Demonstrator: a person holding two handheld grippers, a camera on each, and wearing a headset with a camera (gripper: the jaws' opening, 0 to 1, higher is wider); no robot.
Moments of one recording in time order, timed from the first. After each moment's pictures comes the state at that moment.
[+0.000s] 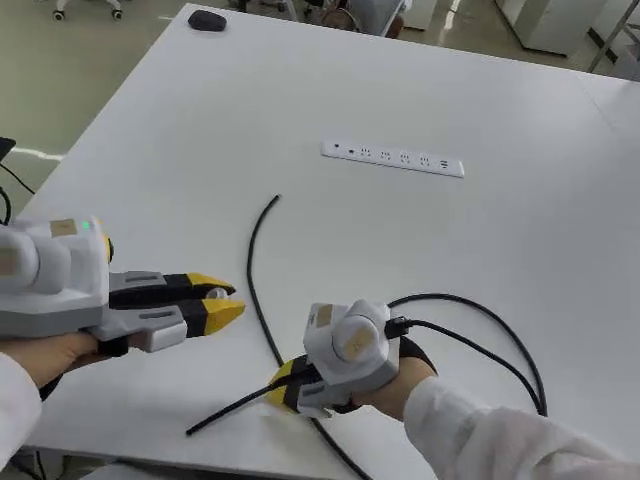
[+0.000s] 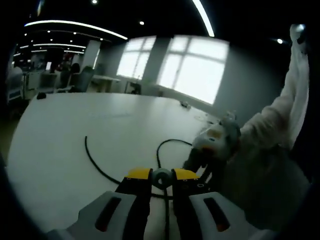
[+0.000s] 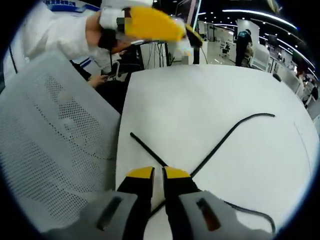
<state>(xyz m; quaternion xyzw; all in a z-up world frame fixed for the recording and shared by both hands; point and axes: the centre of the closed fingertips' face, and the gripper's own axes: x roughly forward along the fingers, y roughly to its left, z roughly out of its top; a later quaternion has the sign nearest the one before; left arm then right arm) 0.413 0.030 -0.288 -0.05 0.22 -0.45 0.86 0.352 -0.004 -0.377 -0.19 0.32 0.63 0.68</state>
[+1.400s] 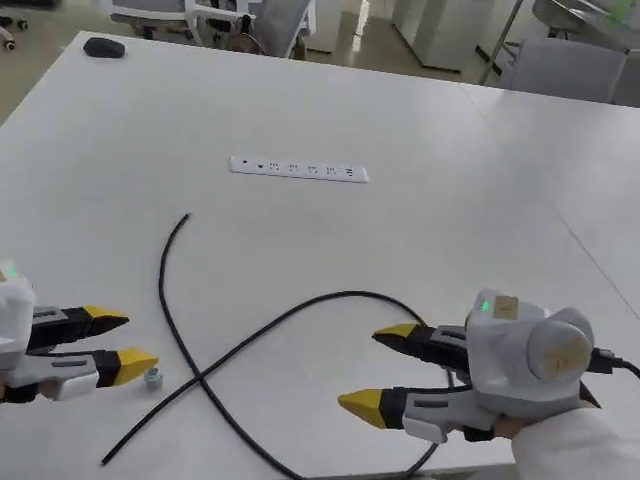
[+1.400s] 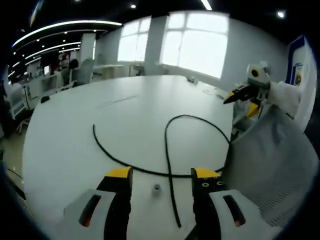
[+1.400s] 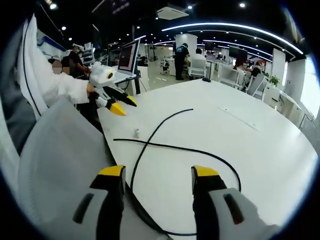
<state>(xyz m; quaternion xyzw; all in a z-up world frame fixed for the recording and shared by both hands) 0.390 0.051 -0.282 0.05 0.27 -0.41 0.87 0.341 -0.185 -0.262 -0.13 0.29 0.44 0.84</state>
